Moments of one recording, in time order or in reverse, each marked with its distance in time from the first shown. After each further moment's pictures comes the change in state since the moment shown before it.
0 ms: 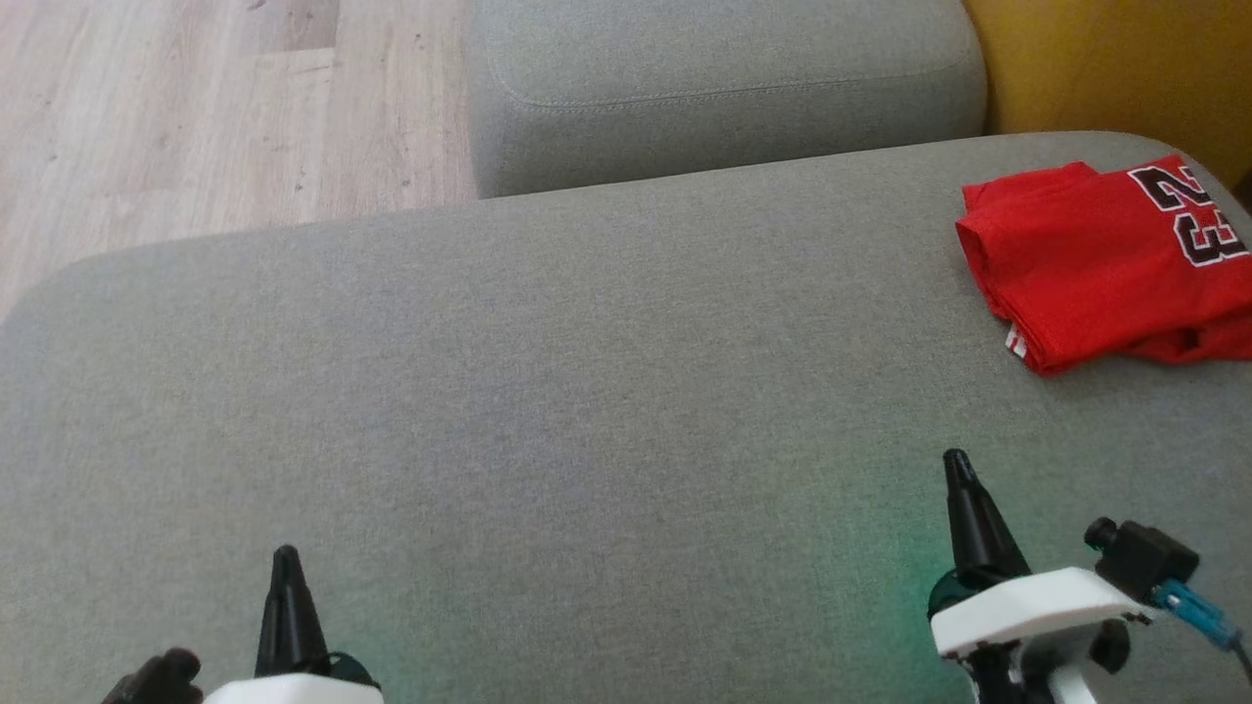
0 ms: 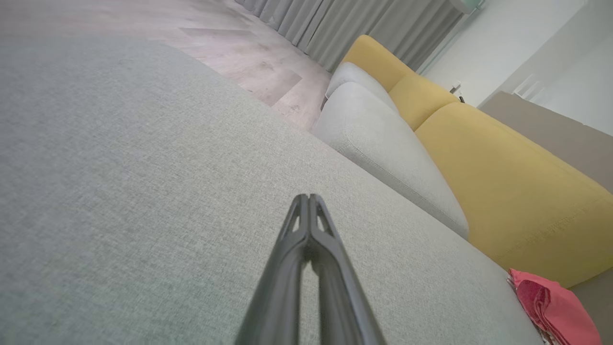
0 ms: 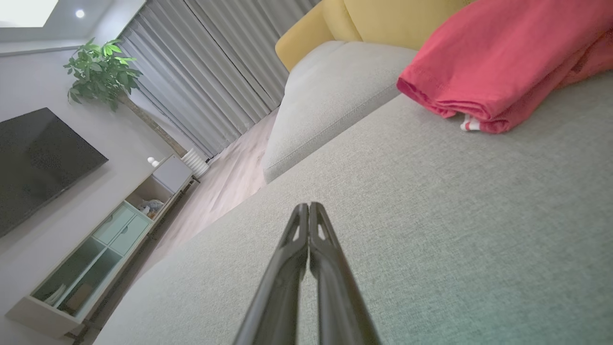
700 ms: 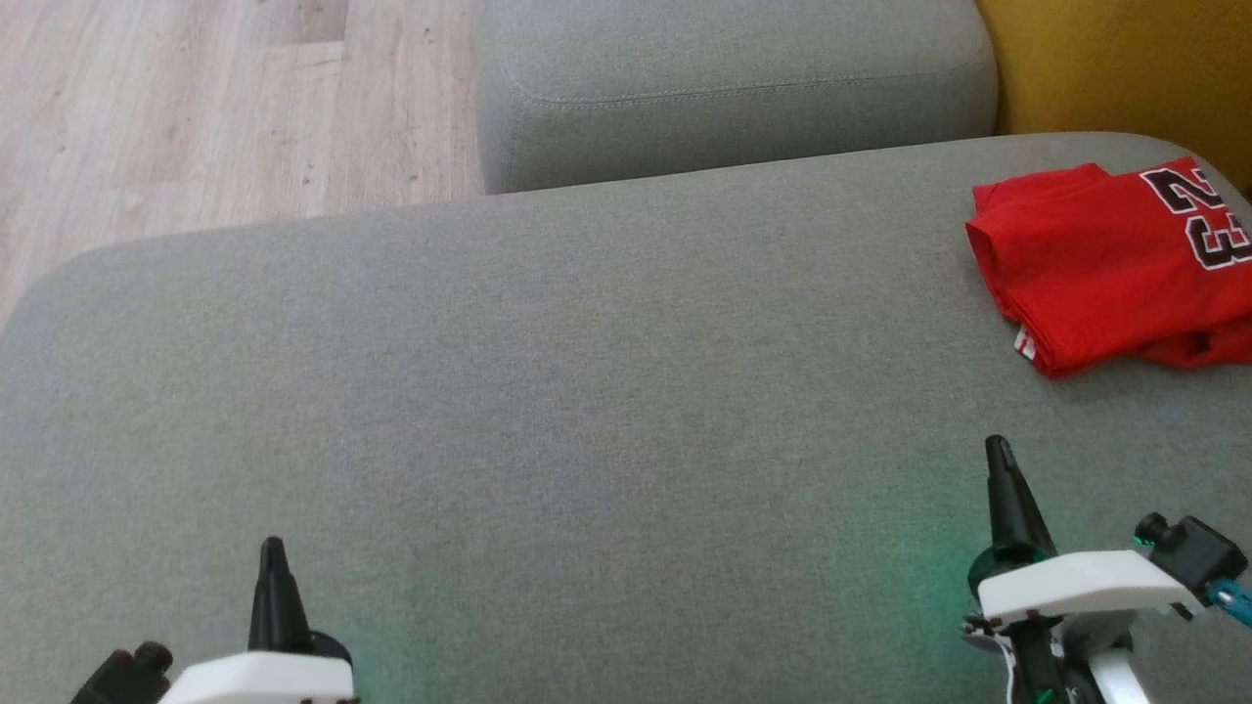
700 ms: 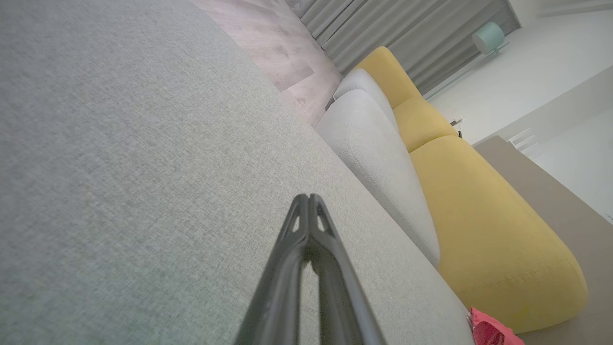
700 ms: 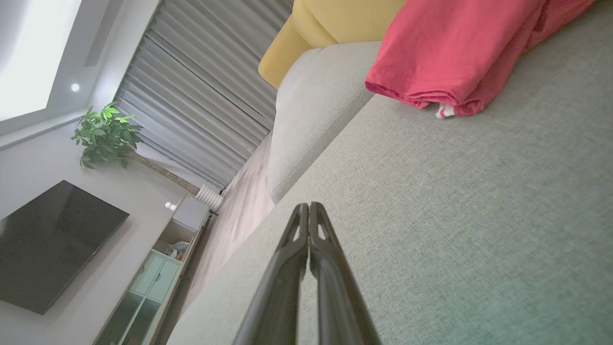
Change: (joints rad) left arm -0.043 0.002 0.030 0.029 -0.242 -0.036 0.059; right arm -0.020 0.000 -0.066 -0.004 0.256 0.000 0.062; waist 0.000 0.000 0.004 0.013
